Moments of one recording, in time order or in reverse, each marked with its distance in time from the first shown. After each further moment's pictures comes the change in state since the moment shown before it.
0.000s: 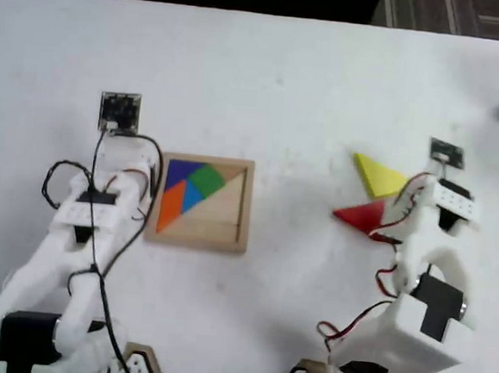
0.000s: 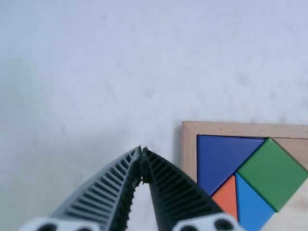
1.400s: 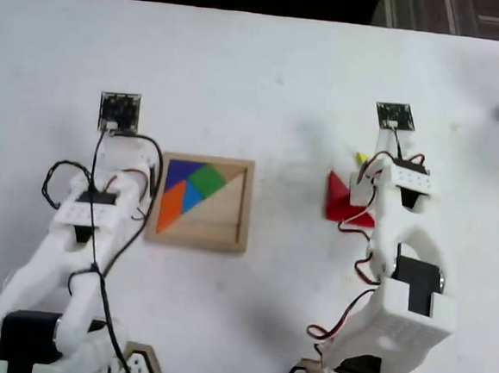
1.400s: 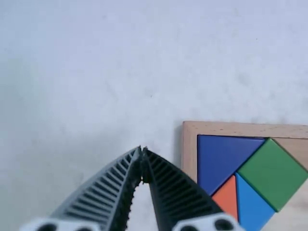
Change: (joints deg) left arm 0.0 0.0 0.0 0.0 0.0; right arm -11.4 4.9 -4.3 -12.0 4.9
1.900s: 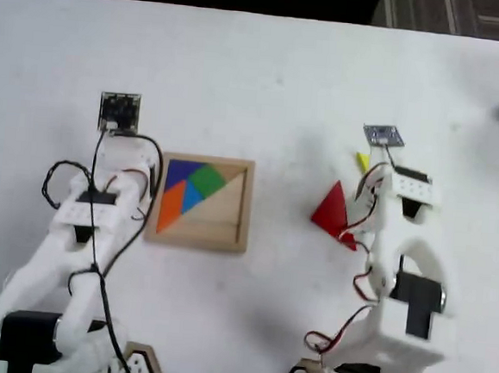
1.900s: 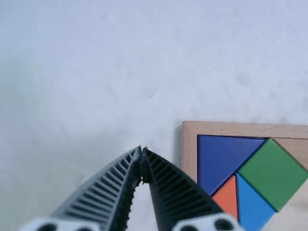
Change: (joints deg) left arm 0.0 0.0 0.0 0.0 0.0; right arm 0.4 -6.8 6.9 11.3 4.2
